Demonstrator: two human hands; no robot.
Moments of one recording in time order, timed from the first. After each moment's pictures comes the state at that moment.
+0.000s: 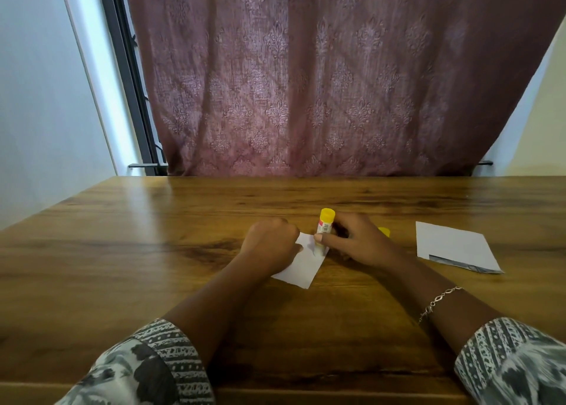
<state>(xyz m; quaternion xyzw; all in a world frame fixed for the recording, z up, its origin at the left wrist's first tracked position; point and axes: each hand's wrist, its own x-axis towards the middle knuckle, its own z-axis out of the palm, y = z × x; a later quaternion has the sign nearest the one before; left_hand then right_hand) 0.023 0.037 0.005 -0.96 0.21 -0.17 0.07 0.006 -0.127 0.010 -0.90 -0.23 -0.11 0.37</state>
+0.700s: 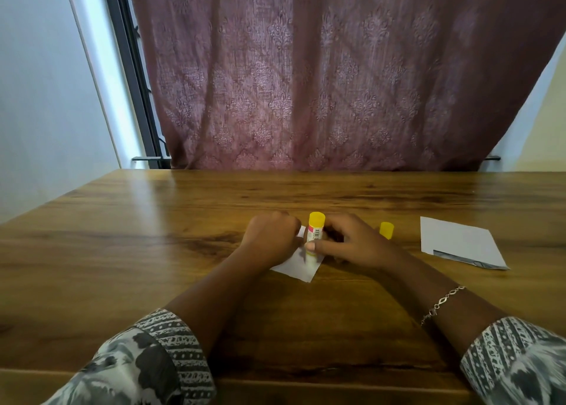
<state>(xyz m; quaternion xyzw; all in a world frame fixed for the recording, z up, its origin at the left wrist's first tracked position) 0.019 0.039 0.011 -0.97 0.20 -0.14 0.01 -0.009 -0.113 0.013 -0.86 -0.31 -0.05 0.40</state>
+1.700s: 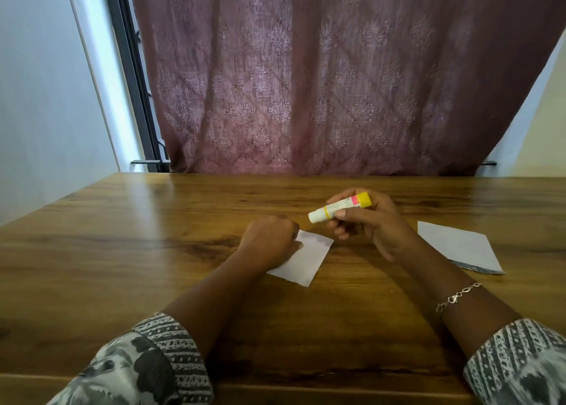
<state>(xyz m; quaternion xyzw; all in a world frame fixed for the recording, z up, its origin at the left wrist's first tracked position) 0.019 0.039 0.009 -0.97 0.20 -0.14 -0.01 0.003 -0.143 0.025 -0.70 -0.23 -0.05 0.67</state>
